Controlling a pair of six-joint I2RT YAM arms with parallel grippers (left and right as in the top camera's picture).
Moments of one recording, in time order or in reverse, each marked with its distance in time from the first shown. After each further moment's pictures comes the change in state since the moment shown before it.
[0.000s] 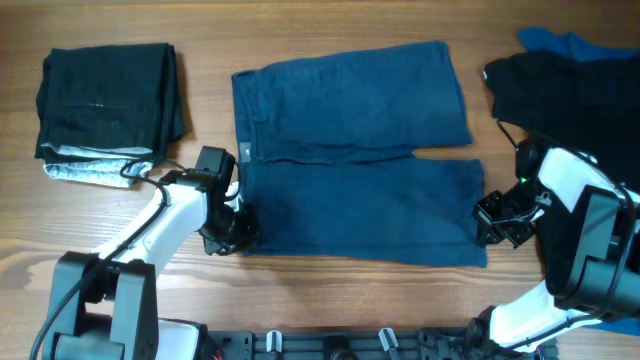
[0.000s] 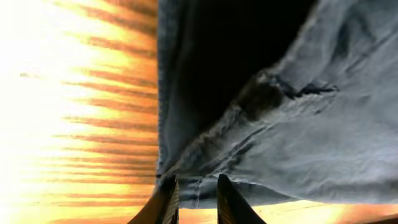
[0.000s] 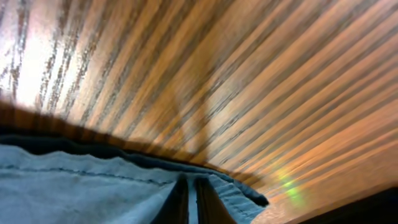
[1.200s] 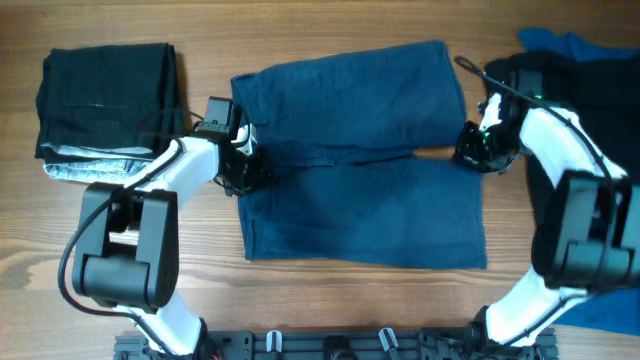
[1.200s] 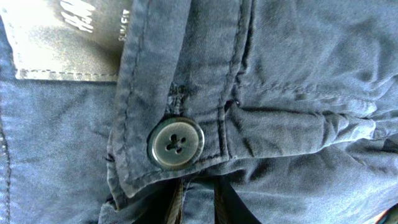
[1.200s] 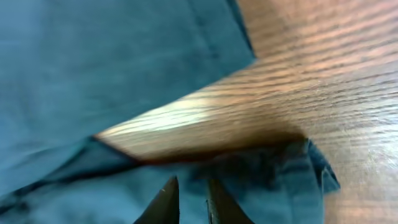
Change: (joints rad) left arm 0.008 0.301 0.282 0.266 0.107 -0.007; right arm 0.165 0.114 0.296 0.242 -0.155 -0.386
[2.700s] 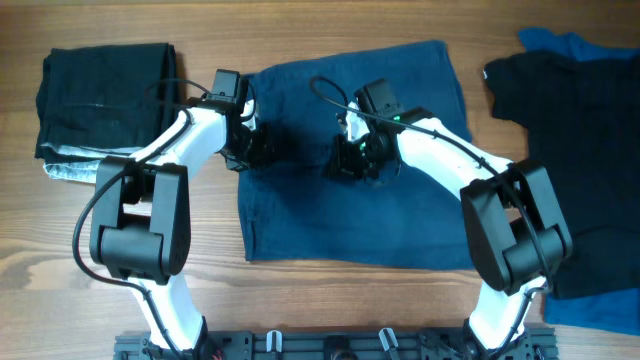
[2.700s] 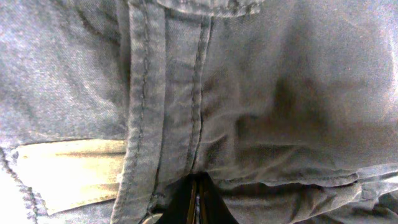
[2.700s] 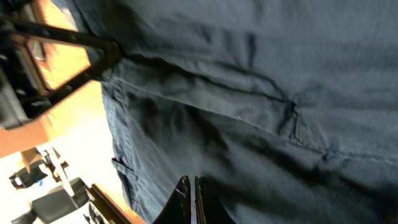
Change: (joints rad) left arm -0.006 0.144 0.239 -0.089 -0.098 0.039; right arm 0.573 0.059 0.008 0.277 -0.393 0.276
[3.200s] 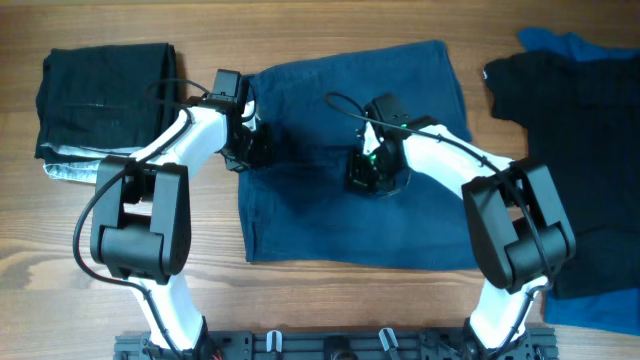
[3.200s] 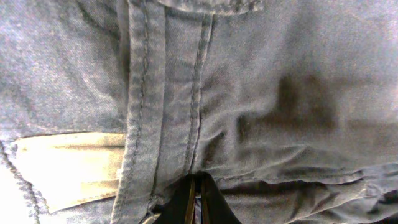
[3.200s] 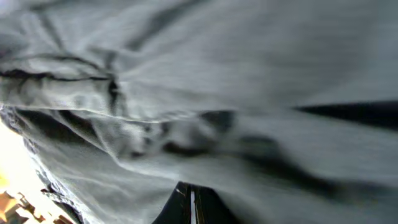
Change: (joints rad) left arm -0.002 0.002 0.009 -0.032 -0.016 0.003; right arm -0.043 0.000 -0.069 -0.074 0.154 0.062
